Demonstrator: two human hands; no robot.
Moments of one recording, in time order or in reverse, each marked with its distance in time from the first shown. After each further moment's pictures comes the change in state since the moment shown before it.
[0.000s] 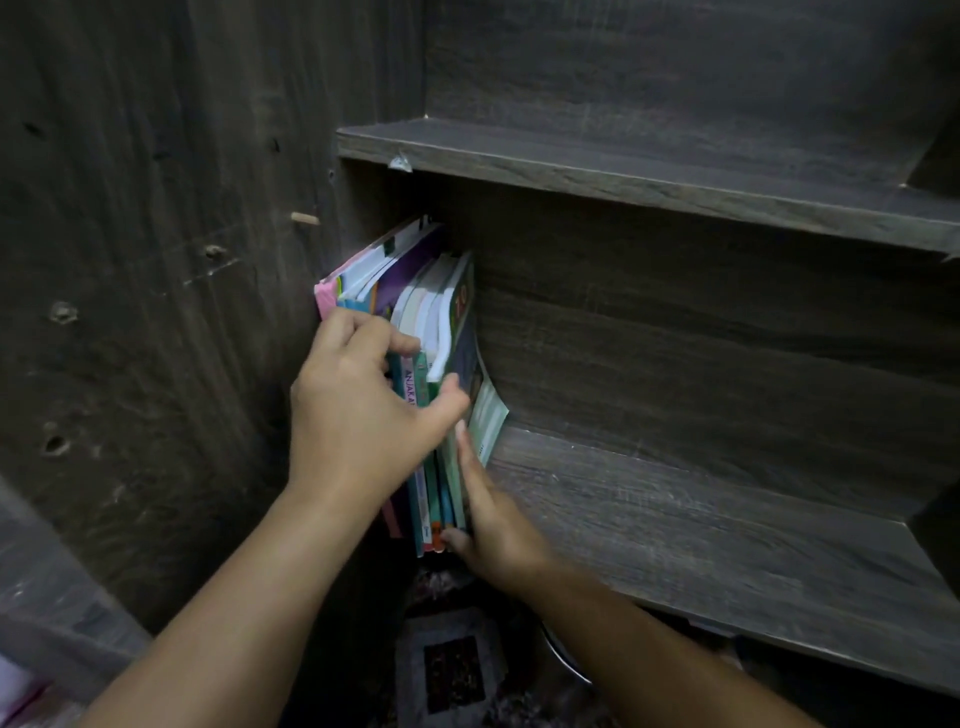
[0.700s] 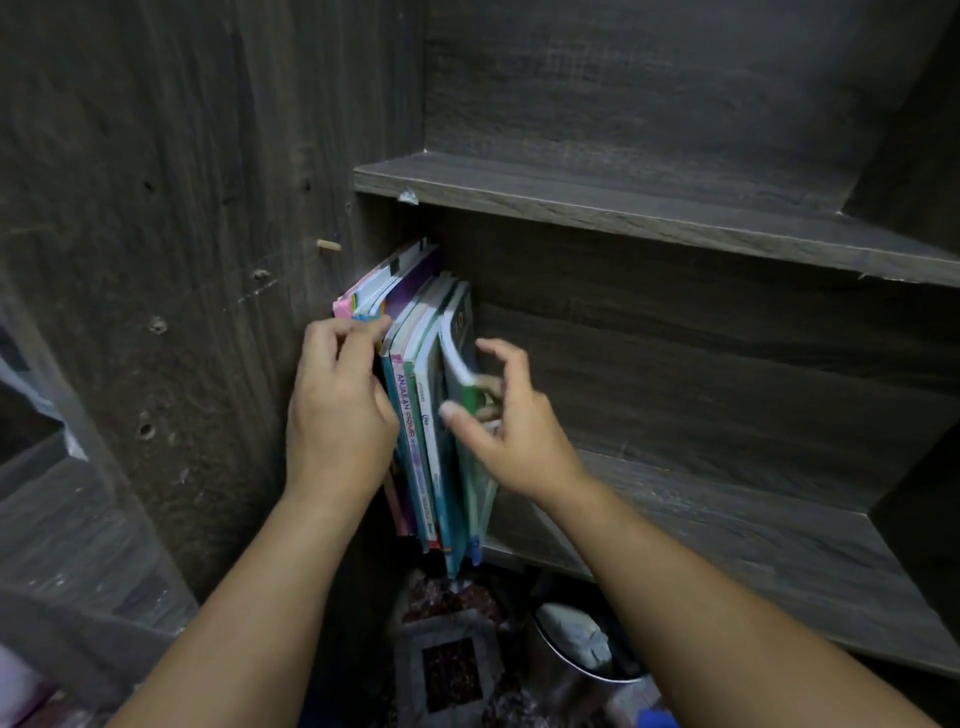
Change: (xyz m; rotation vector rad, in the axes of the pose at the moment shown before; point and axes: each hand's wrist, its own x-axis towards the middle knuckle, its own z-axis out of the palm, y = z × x) left_hand -0.002 -0.011 -0.016 0.048 0.052 0.066; right_hand 0.004 -0.082 -0.083 0.132 0.303 -0.048
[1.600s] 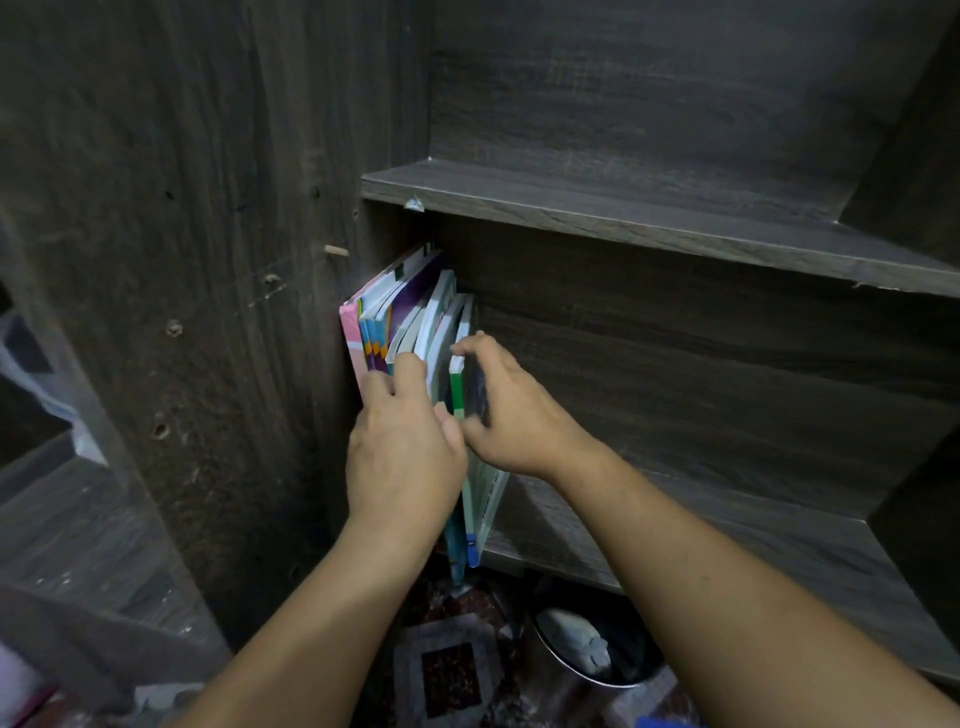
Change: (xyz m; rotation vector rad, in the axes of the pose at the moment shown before) left_hand -0.021 0.049 0.006 0.203 -0.242 -0.244; right_hand 0.021 -0.012 -0.014 -0.318 -0.158 -0.129
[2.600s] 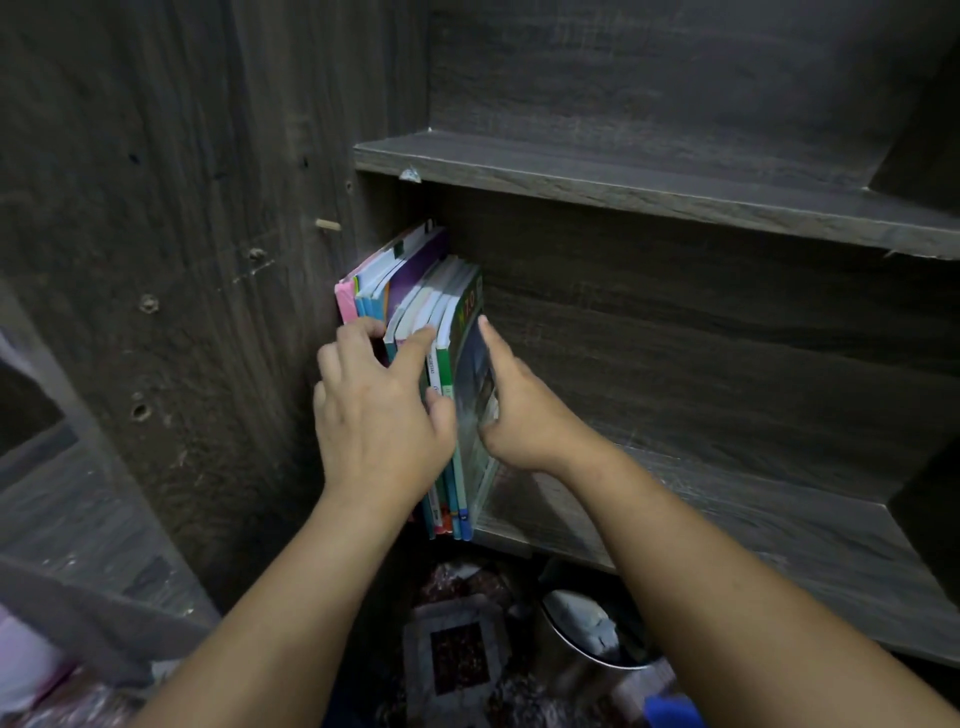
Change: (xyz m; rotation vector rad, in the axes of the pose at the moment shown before) left_hand 0.011 -0.026 0.005 0.178 0.075 0.168; right_hand -0.002 0.018 0.016 0.160 -0.096 0.219
